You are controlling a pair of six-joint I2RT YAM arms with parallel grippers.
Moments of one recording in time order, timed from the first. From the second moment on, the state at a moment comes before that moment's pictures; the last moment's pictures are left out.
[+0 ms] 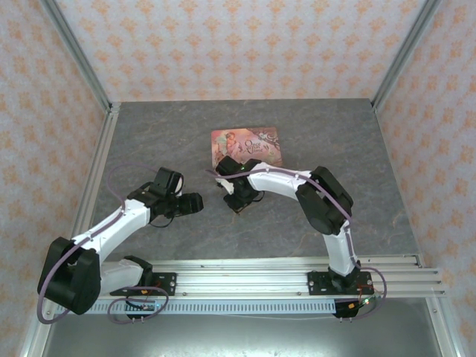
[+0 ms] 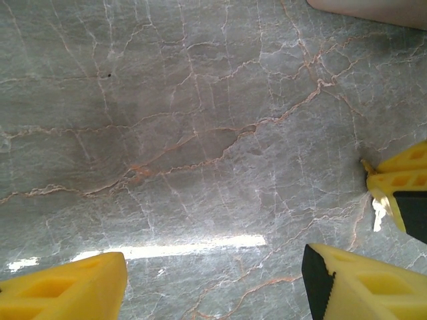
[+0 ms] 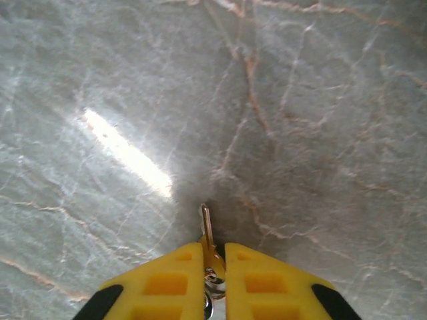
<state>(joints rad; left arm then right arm) -0.32 1.17 0.63 -0.54 0.18 -0.57 0.85 2.02 1.43 -0.81 -0.11 0.10</state>
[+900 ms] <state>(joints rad) -0.32 0.83 0.59 -0.35 0.37 -0.58 0.72 1.52 0.98 -0.18 -0.55 0.37</state>
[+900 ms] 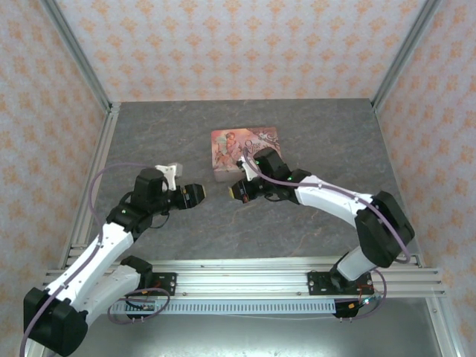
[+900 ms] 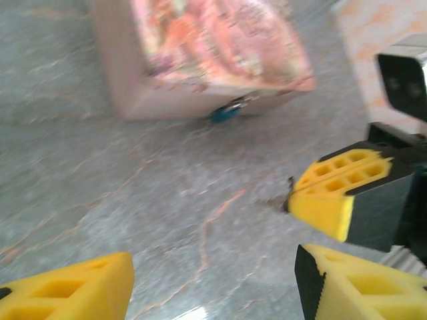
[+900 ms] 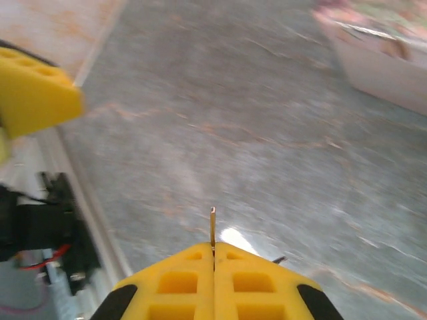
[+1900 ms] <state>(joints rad) -0.32 0.90 0.59 0.07 0.75 -0.70 0.71 1.41 0.94 0.08 -0.89 0.46</state>
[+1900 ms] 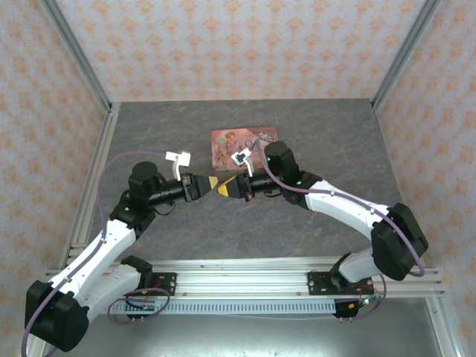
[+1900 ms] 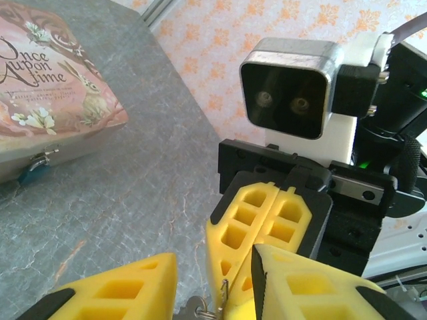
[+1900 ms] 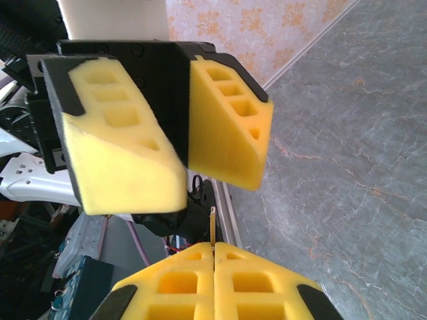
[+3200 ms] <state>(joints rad) -0.35 0.98 0.89 -0.45 0.81 -0.17 0.71 1.28 0.99 -0.22 -0.81 0.31</state>
